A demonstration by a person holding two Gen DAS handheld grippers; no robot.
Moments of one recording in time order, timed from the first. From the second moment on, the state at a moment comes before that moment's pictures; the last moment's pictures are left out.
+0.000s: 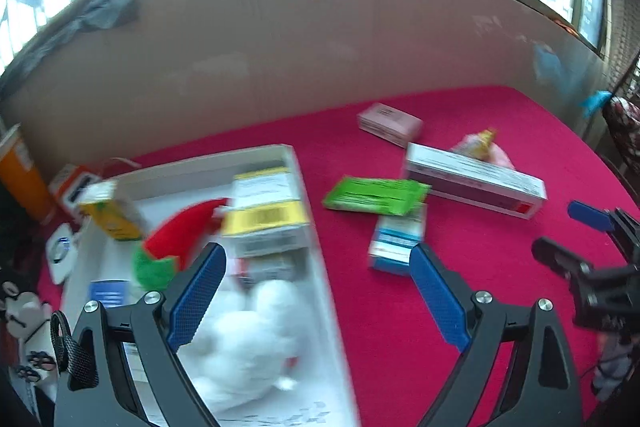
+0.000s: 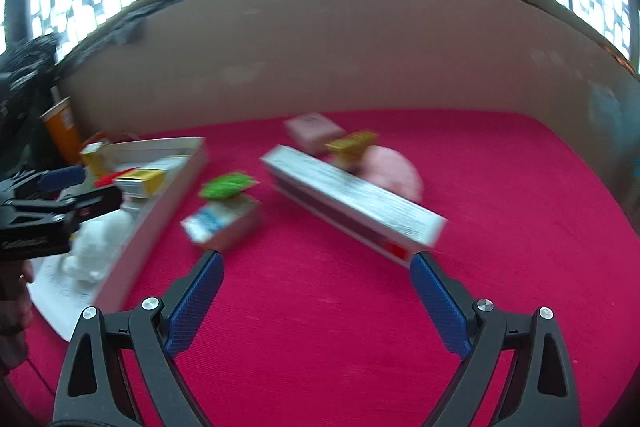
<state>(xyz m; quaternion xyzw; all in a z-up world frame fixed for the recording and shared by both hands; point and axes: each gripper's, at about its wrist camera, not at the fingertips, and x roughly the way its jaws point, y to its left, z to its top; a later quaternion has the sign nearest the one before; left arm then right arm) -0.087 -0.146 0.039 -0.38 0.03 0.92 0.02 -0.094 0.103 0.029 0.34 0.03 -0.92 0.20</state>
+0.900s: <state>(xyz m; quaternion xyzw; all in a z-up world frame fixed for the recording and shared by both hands) -0.168 -0.084 -0.035 -0.49 0.05 0.87 -0.01 -0.183 0.113 -0.006 0.38 0.12 -0.88 0.26</state>
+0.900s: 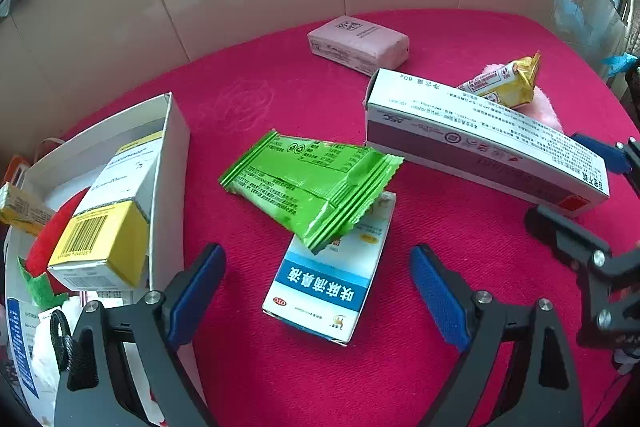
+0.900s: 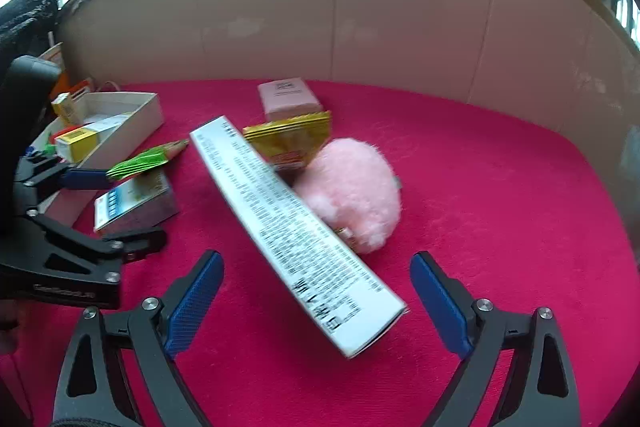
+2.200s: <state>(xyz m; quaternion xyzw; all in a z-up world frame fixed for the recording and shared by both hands) -0.098 -0.068 -0.027 -0.44 0.04 0.89 0.07 -0.178 0.117 -0.014 0.41 0.08 -0.87 0.28</state>
